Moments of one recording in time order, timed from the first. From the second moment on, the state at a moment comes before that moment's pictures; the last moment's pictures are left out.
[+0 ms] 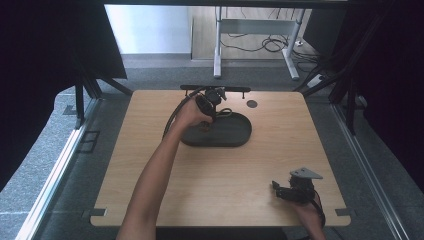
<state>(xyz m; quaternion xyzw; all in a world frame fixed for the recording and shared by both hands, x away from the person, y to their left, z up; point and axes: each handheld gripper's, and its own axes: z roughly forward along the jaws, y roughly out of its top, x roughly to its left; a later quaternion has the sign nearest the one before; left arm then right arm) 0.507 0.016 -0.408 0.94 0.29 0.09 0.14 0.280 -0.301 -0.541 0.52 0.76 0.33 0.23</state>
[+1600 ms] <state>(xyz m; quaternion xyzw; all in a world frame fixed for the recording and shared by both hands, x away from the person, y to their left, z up) 0.487 0.043 -0.454 0.94 0.30 0.06 0.15 0.280 -0.301 -0.541 0.52 0.76 0.33 0.23</state>
